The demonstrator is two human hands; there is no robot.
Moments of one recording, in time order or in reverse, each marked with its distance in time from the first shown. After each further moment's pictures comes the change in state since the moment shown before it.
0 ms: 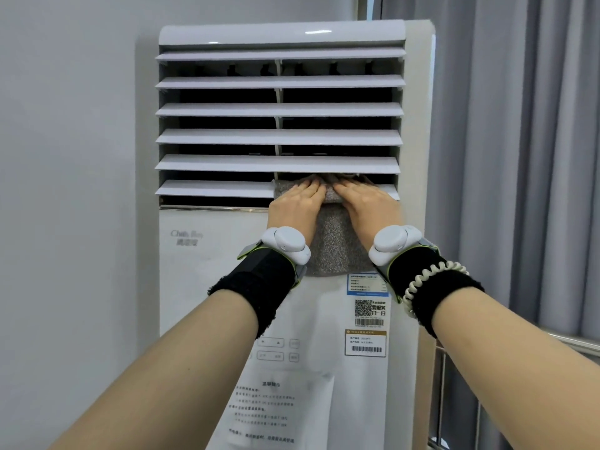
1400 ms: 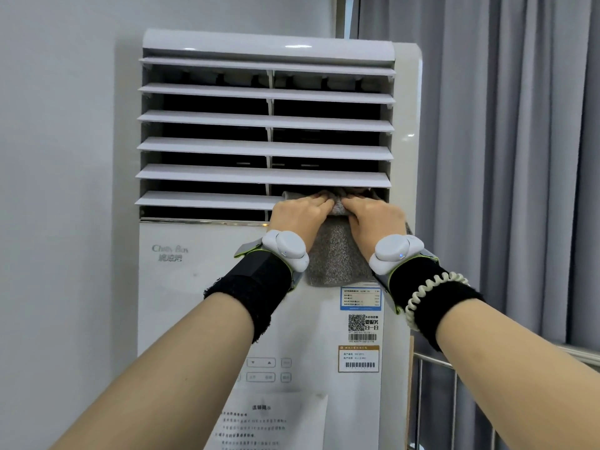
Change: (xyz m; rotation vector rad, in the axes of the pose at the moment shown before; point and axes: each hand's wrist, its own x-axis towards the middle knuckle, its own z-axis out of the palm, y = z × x) left_hand 0.019 -0.003 0.002 0.072 -0.083 0.155; right_hand -0.001 -0.011 -0.031 -0.254 -0.139 0.238
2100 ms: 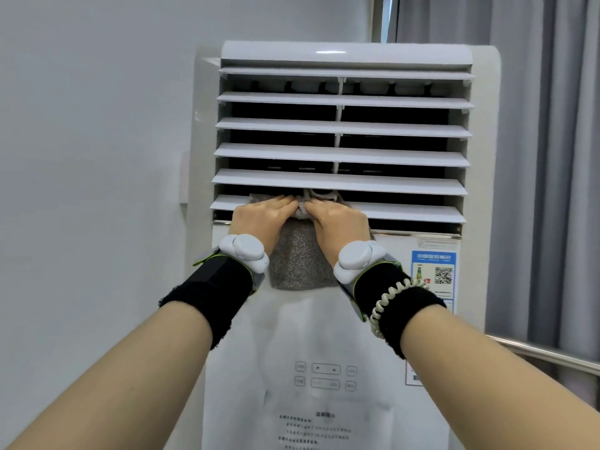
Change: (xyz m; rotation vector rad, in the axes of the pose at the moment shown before) left_hand -0.068 -0.138 -0.021 0.019 0.218 0.029; right_hand 0.021 -0.144 0.023 0.153 0.039 -0.191
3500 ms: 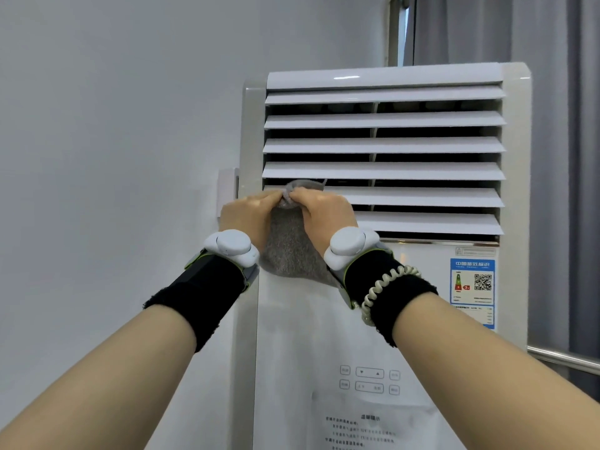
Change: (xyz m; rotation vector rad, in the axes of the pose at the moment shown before) left_hand -0.014 -0.051 -0.075 -0.059 0.085 -0.147; right_hand 0.029 -0.081 -0.037 0.258 0.055 -0.114
